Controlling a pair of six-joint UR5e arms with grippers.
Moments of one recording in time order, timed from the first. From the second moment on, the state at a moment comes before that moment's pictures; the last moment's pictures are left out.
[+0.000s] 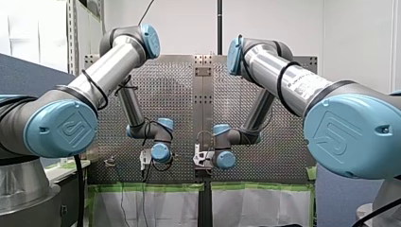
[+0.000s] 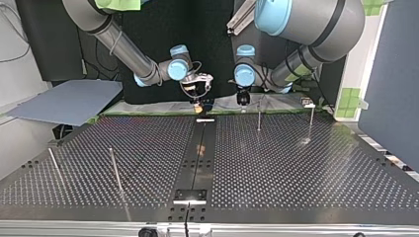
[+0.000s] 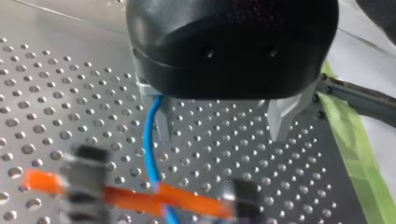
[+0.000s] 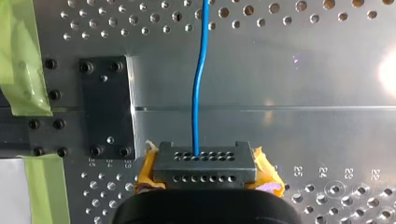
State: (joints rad) left arm -0.32 -2.41 -1.75 -2.44 -1.88 -1.71; right arm 2.24 -0.51 1.34 -0.64 1.58 1.66
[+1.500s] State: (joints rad) left arm -0.35 -2.39 -1.75 -2.43 -2.01 -1.56; right arm 2.23 -0.50 1.34 -0.64 1.57 1.65
